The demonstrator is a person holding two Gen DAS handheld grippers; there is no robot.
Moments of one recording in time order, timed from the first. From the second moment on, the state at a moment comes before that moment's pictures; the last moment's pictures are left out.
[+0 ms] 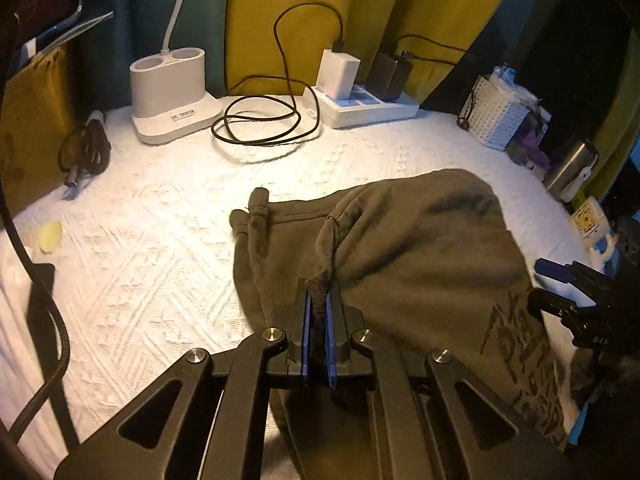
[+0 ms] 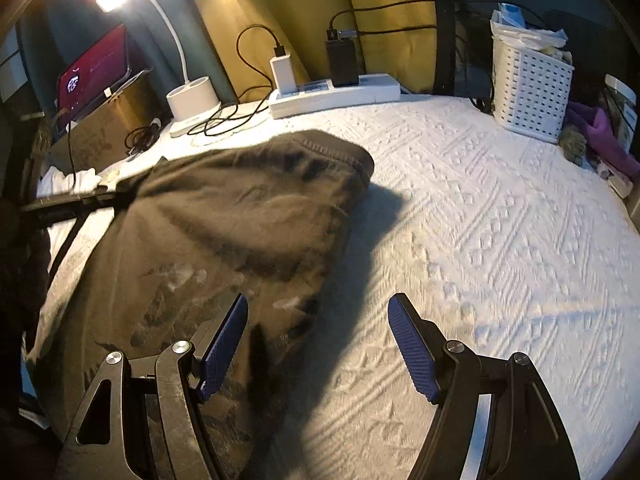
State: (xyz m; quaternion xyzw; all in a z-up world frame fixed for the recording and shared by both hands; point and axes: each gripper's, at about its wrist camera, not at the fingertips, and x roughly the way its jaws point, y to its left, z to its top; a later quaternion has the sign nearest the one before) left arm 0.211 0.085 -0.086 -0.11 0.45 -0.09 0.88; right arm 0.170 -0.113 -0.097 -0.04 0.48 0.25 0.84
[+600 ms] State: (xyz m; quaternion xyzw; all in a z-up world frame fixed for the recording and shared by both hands) left arm 0.206 0.089 -0.092 -0.13 0.43 -0.11 0.89; right arm 0.265 -0.101 -0.111 0.06 0.51 0.26 0.82
